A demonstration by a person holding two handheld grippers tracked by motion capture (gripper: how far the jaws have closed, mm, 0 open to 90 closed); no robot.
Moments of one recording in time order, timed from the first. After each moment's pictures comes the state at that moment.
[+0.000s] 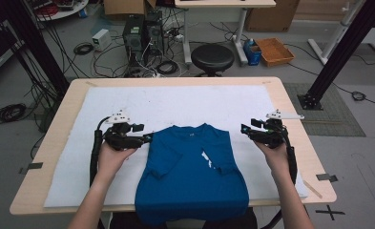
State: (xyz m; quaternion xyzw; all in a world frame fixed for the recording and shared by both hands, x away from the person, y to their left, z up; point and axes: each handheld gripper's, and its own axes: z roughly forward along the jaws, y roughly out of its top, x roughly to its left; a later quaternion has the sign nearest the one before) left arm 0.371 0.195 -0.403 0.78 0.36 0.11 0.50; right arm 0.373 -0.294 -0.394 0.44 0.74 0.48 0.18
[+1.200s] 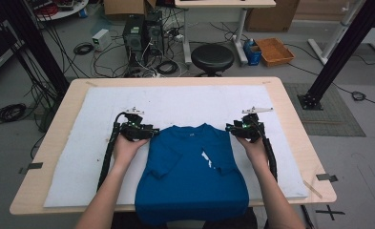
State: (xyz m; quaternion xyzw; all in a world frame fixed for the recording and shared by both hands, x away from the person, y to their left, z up) left arm 0.425 0.171 -0.440 0.79 0.44 0.09 0.42; right arm 0.417 -0.245 -0.424 0.48 0.77 0.40 0.16
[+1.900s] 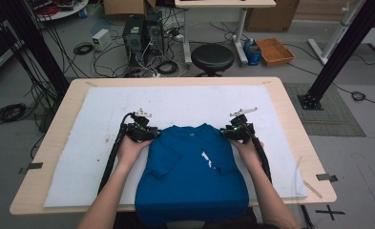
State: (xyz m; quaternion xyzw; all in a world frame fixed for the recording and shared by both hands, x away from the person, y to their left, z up) left arm 0.423 0.153 -0.443 0.82 0.42 0.12 0.38; right arm 0.427 -0.220 -0.442 0.46 0.81 0.34 0.15
